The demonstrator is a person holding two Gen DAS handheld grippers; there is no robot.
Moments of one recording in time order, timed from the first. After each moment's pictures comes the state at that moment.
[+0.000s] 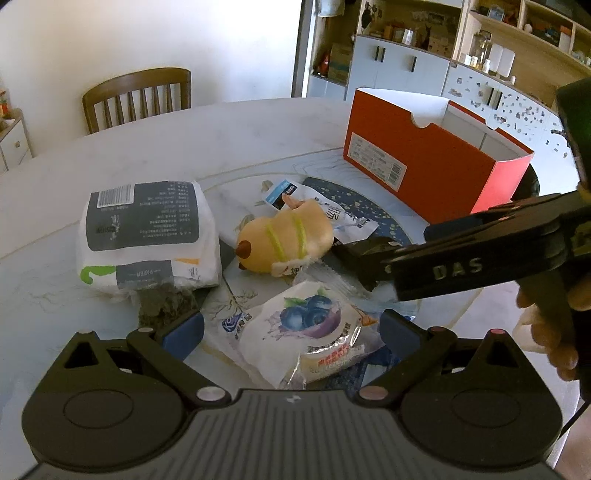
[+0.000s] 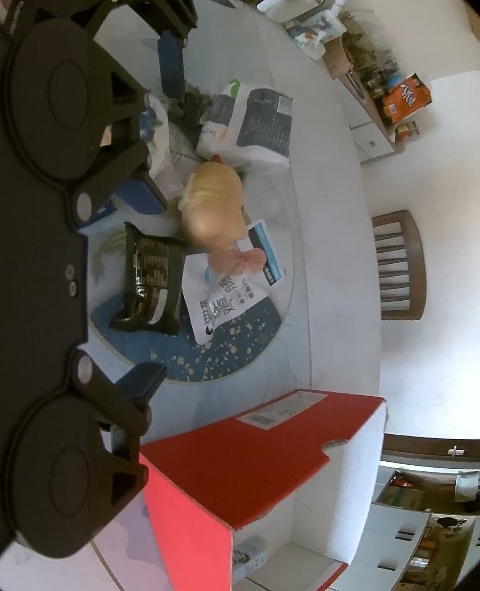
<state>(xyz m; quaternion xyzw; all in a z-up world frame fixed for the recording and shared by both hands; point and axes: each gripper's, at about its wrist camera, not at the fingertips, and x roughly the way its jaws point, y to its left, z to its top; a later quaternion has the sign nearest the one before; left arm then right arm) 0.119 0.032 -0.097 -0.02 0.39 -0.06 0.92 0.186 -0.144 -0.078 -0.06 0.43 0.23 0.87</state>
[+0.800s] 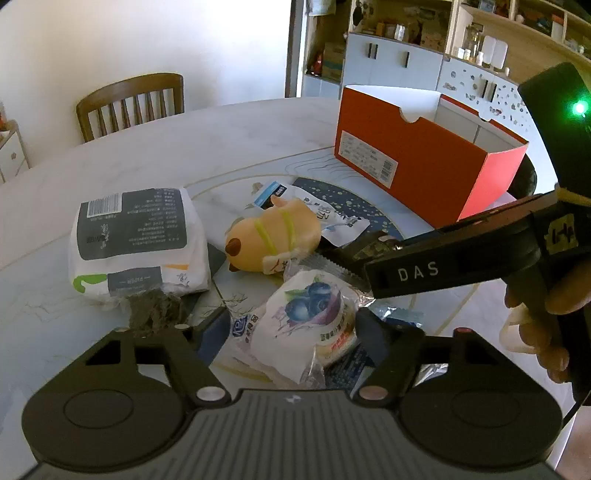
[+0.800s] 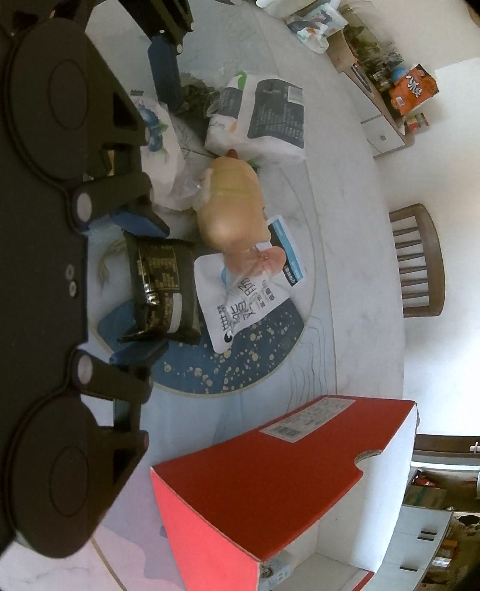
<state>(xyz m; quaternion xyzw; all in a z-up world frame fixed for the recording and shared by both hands) 0.120 0.022 -0.097 0.00 0.39 -0.06 0.92 0.191 -0.140 -0.088 -0.04 0.45 0.23 0.86</state>
